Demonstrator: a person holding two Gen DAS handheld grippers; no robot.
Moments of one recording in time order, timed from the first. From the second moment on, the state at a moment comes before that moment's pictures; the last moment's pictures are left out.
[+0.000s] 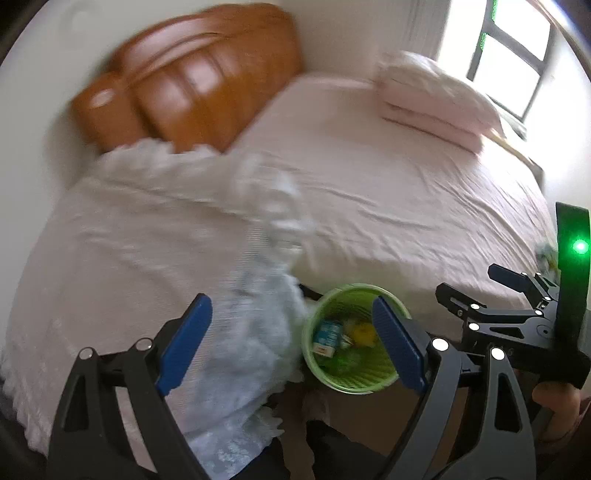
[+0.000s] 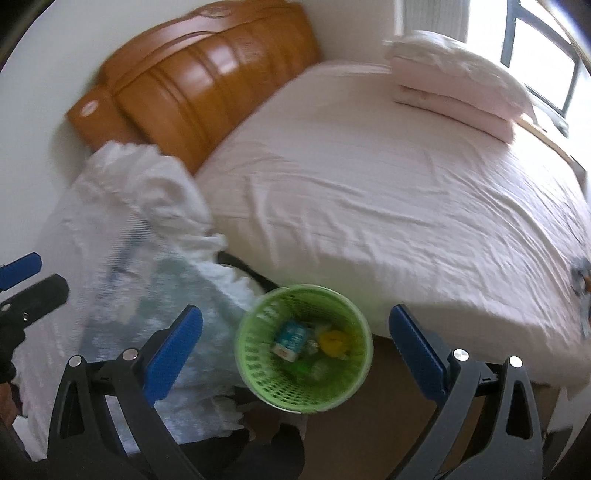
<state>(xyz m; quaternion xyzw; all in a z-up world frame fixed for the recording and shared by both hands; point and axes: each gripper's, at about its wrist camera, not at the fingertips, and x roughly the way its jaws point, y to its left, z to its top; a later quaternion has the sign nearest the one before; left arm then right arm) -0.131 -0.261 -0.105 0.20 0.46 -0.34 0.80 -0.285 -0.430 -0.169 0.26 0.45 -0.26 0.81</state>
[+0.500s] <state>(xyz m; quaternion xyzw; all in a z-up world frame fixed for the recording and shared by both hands) -0.037 -0.050 -0.015 0.06 0.39 -0.11 0.91 -0.089 -0.279 -0.070 0.14 0.39 -0.05 0.91</state>
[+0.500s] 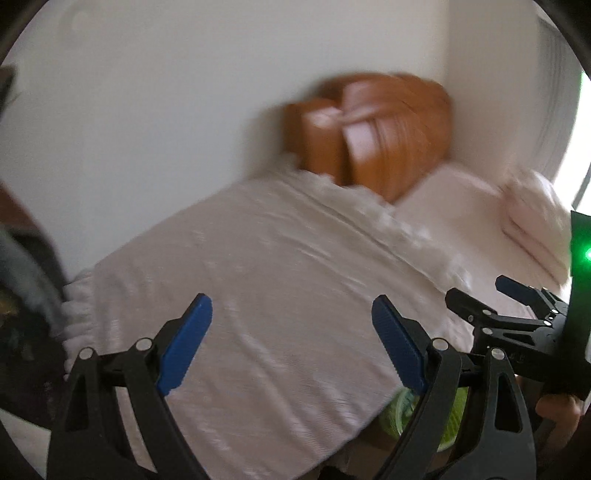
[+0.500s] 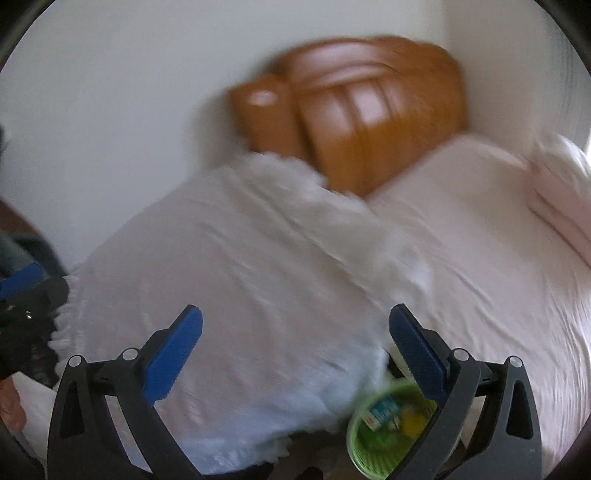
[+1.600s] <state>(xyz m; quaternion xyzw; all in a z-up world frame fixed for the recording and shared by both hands) -0.008 0.037 0.005 0.00 0.38 -0.03 0.93 0.002 -0.167 0.003 0.10 0.38 0.00 0.92</state>
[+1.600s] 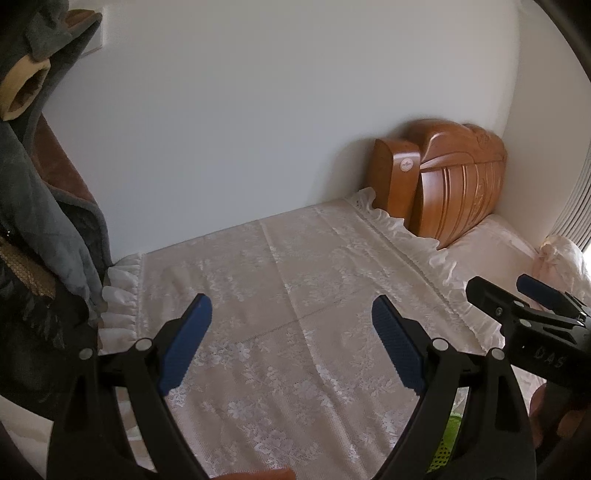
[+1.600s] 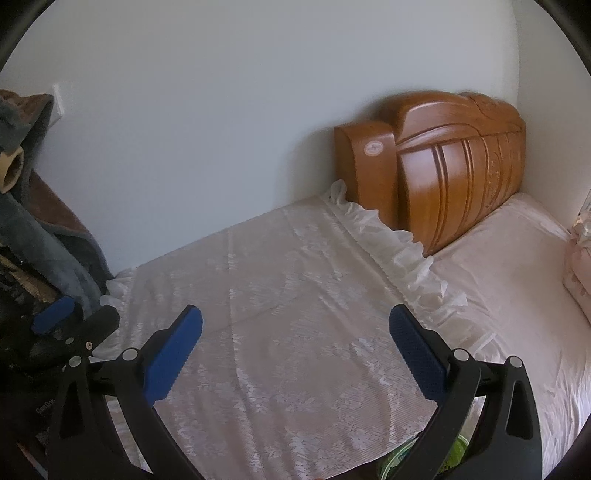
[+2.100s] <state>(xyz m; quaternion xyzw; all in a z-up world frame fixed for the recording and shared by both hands) 0.001 0.040 -0.003 -0.03 0.39 -0.04 0.92 -0.001 -0.177 -0.004 0.10 0.39 0.00 0.92</state>
